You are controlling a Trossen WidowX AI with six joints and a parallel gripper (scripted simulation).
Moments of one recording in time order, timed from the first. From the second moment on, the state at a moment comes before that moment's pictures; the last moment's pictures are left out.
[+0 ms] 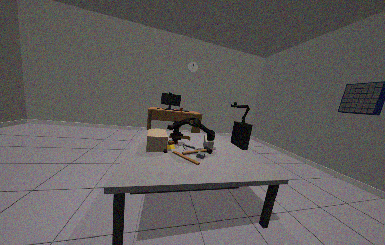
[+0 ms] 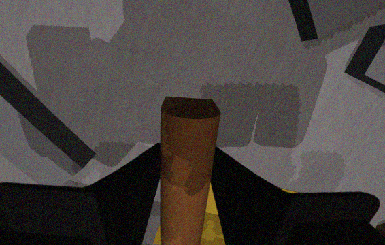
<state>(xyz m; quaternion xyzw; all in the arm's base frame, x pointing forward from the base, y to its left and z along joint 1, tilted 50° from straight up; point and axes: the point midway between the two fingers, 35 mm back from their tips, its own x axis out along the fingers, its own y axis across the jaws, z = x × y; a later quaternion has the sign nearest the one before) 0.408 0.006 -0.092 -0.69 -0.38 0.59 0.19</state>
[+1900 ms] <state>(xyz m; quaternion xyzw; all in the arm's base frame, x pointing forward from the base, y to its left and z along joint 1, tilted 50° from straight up) 0.360 -0.004 -0.106 -0.69 -0.39 0.58 0.19</state>
